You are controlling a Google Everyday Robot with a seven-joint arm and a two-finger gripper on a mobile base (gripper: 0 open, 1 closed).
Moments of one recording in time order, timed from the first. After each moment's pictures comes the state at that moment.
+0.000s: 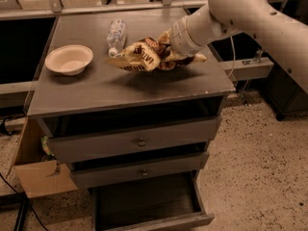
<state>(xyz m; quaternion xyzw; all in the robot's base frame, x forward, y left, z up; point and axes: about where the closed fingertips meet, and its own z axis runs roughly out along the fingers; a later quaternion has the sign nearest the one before) 0.681 -0.021 0.885 -0.78 0.48 -0.02 0.40</state>
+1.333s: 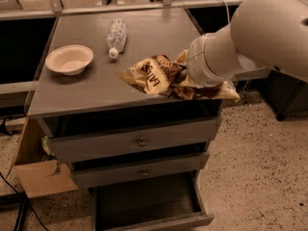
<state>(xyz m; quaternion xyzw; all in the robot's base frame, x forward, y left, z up) 0.543 -0.059 0.917 -0.71 0.59 -0.10 0.37</state>
